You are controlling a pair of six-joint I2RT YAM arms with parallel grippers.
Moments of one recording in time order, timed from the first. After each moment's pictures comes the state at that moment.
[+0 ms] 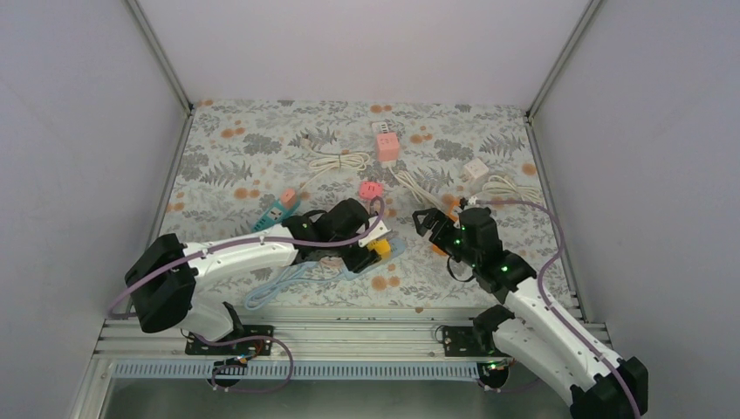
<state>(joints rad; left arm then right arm) -1.00 1.45 0.96 -0.39 0.09 0.02 0.52 0.72 0.50 -0.34 -0.04 0.98</state>
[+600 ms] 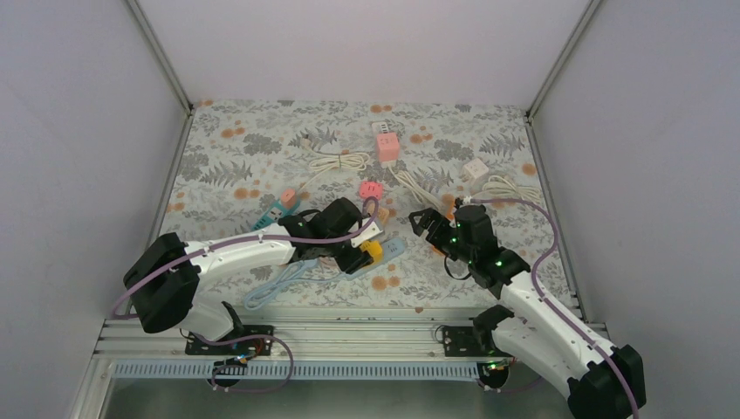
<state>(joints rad) -0.94 1.45 0.90 -0.40 0.14 0.04 0.51 0.80 0.49 -0.30 -0.08 0.98</state>
